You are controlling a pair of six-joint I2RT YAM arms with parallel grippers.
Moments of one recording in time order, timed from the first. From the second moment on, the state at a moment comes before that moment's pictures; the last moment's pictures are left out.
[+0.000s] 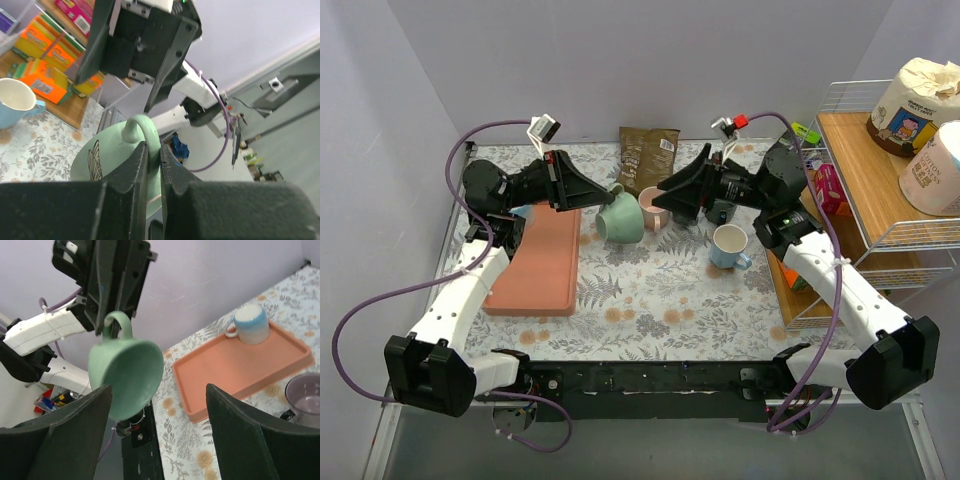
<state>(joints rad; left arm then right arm) -0.20 1.21 1.08 0.56 1.18 -1.32 0.50 1.24 1.11 0.28 -0.86 0.69</state>
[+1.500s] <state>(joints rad) -0.39 1.20 1.09 0.43 1.29 -1.17 0.65 1.32 1.34 0.06 -1.11 0.31</state>
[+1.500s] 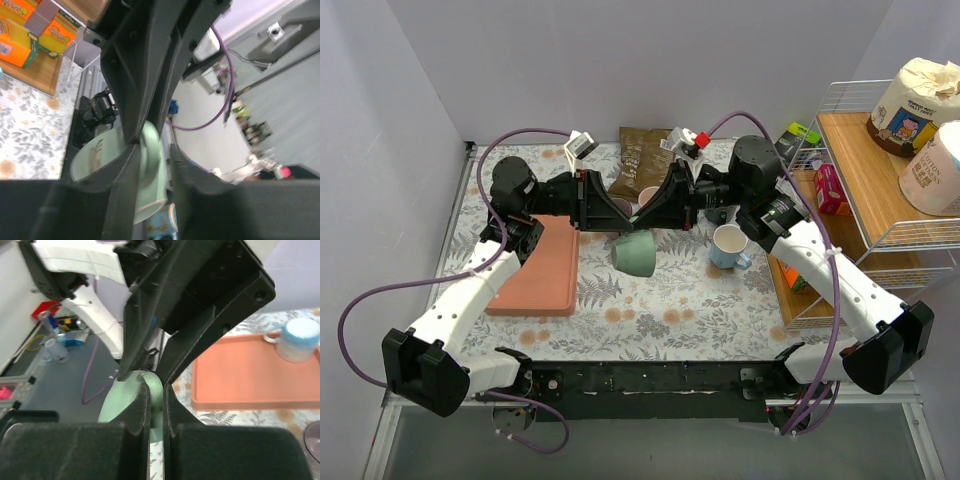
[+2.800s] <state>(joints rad) -0.39 1.20 1.50 -0.95 -0.36 -0.73 0.85 1.91 1.63 -0.96 0.24 -0.09</state>
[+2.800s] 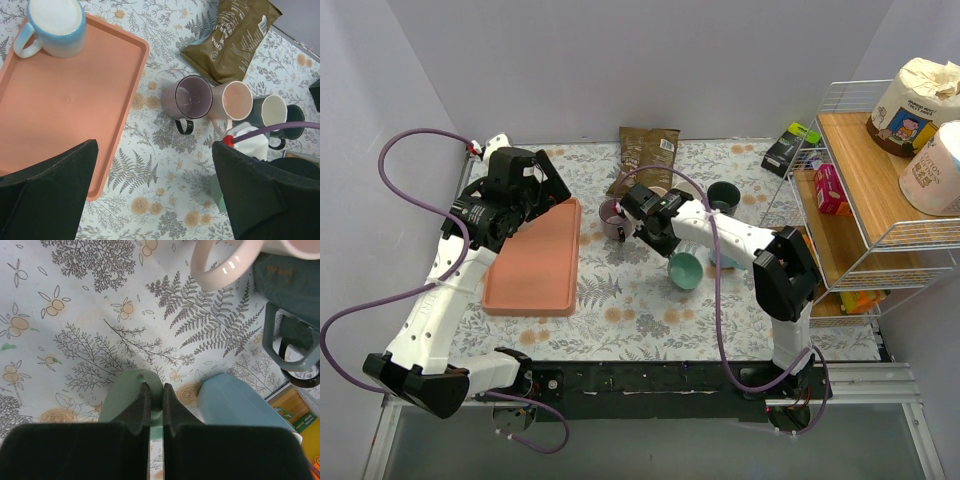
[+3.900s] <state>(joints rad) -0.38 1.21 1.50 -0.95 -0.35 -0.71 0.90 2.10 1.70 -0.99 0.43 -0.11</state>
